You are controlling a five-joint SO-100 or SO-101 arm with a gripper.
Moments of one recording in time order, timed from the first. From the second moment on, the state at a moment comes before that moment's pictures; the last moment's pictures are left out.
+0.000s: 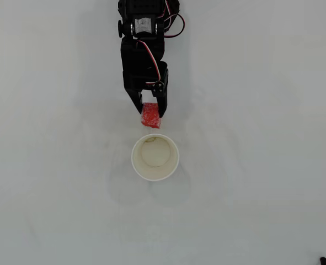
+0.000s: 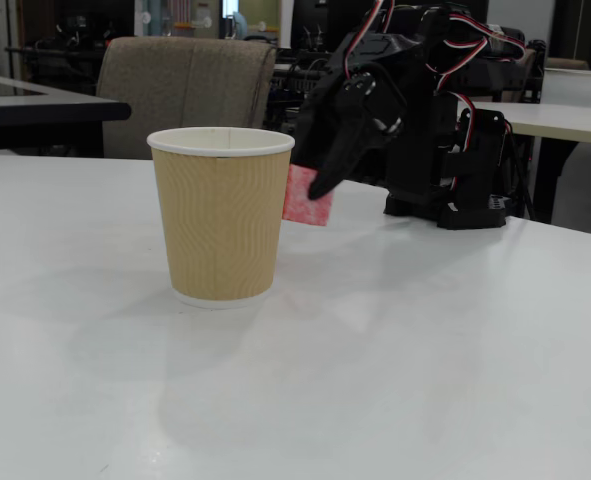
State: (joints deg) arm 5.5 179.3 173.6 32.8 -88.8
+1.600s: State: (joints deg) arm 23.0 185.3 174.4 32.3 -78.3
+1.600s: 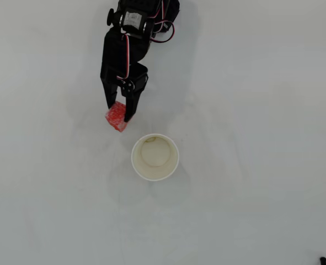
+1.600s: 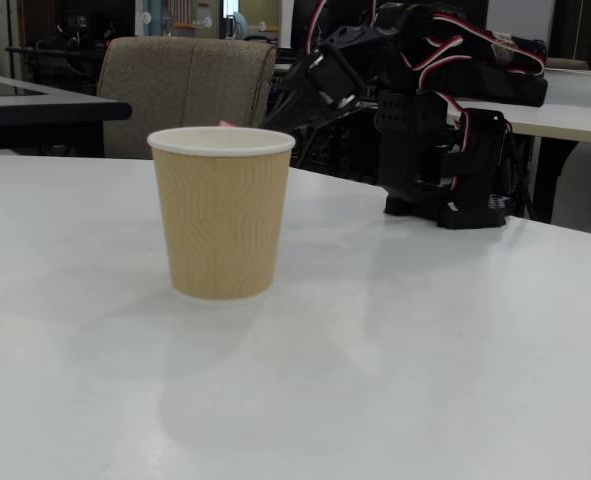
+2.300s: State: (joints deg) arm 20.8 184.7 171.8 12.1 -73.4
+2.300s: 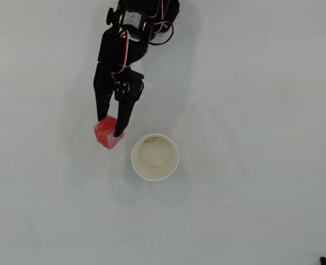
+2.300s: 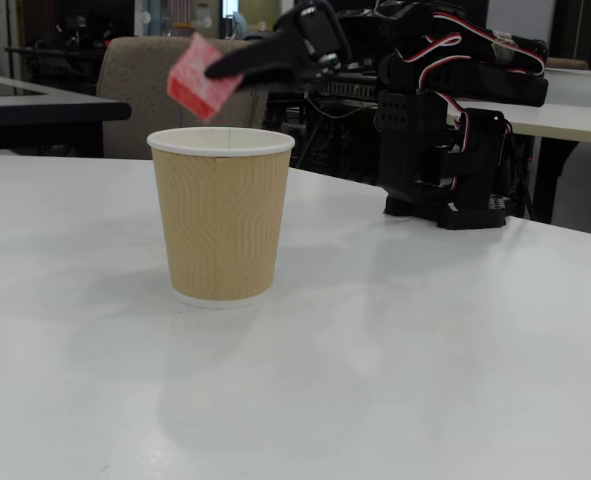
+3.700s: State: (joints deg) arm 0.8 148.8 144.8 19.4 -73.2
